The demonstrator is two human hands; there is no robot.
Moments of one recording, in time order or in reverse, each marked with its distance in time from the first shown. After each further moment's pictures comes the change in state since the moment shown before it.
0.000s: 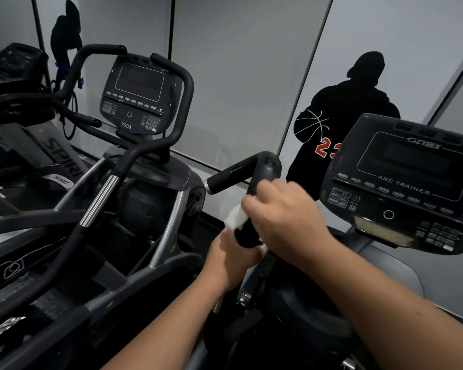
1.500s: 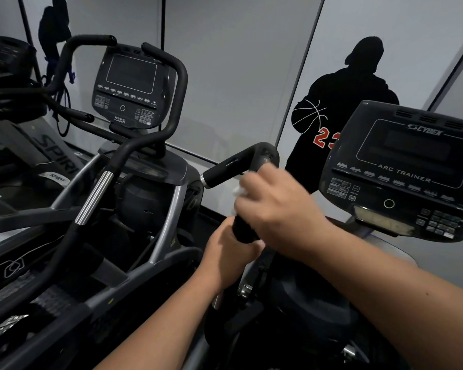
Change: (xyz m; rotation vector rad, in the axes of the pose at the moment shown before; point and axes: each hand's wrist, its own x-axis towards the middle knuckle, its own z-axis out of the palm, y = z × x) left_hand 0.000 -0.001 0.001 -0.056 -0.013 -0.034; right_hand 0.006 0.003 -0.001 0.095 0.002 -0.162
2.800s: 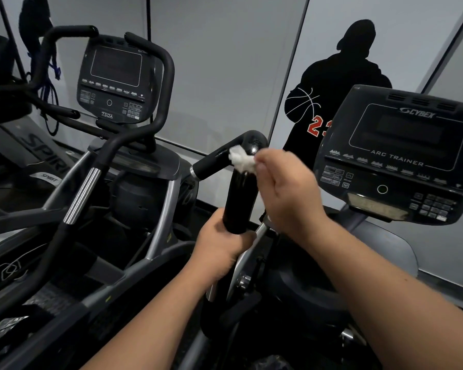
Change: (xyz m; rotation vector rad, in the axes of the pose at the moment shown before) left_hand 0.007 -0.011 0.002 -0.096 -0.007 -0.010; right_hand -0.017 0.012 0.011 0.354 0.244 0.607
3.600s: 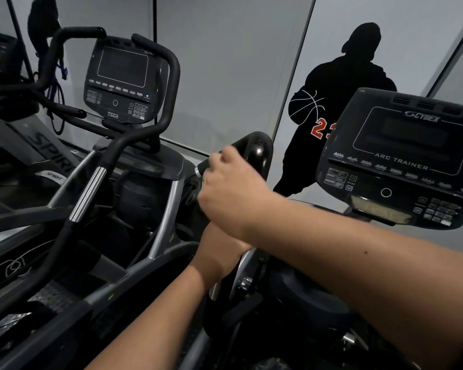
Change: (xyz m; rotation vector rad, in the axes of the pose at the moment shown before) left_hand -0.003 0.008 -0.001 0.346 -0.002 0.202; right_hand 0.038 -0.089 0.013 -0.882 -0.769 -0.571
